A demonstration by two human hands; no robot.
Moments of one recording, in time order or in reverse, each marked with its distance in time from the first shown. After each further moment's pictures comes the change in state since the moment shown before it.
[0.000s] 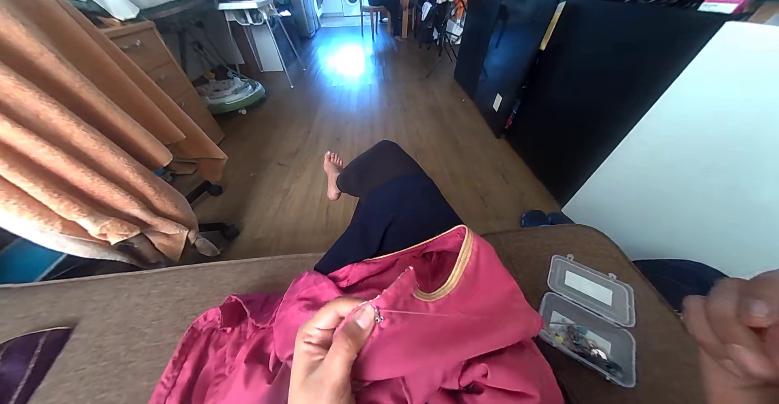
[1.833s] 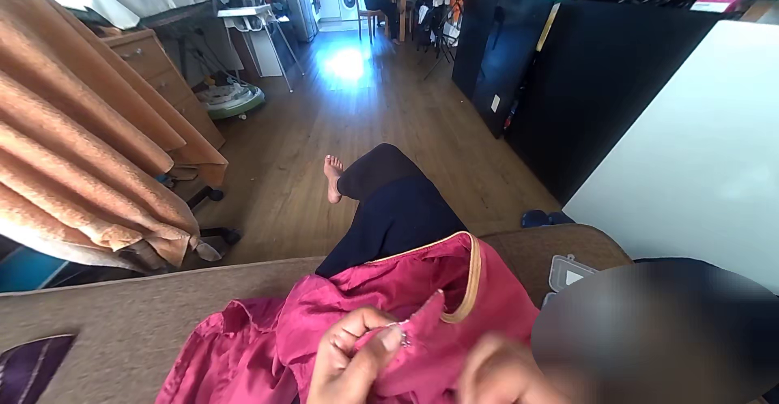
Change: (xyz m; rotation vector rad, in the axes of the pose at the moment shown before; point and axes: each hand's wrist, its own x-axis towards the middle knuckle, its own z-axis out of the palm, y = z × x) left_hand -0.005 0.005 0.005 -0.023 -0.159 -0.160; right_hand -0.050 -0.010 0.109 0.101 -0.440 -0.008
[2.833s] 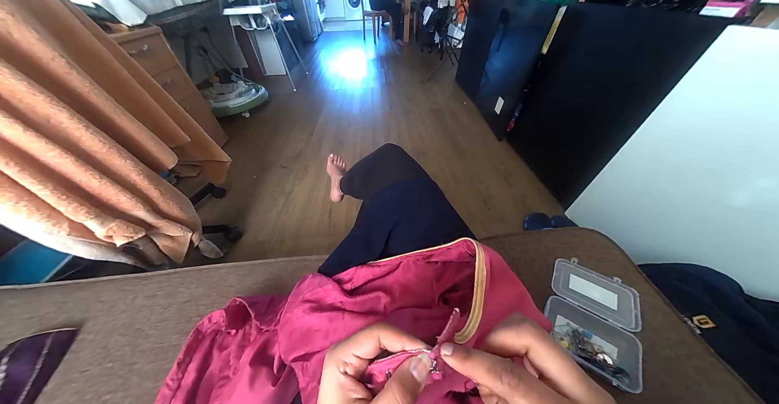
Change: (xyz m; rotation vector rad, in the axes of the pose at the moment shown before) left_hand -0.006 0.000 0.003 0.154 -0.113 0.169; right_hand 0.001 0.010 -0.011 -0.405 0.060 -0.065
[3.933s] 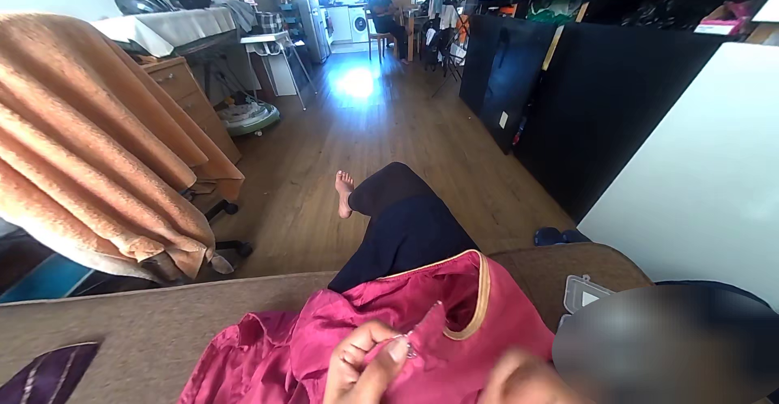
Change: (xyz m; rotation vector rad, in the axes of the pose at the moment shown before) left_hand 0.005 -0.002 -0.003 -0.186 0.163 -0.127; right_hand -0.001 -0.008 0.003 0.443 -0.041 0.074
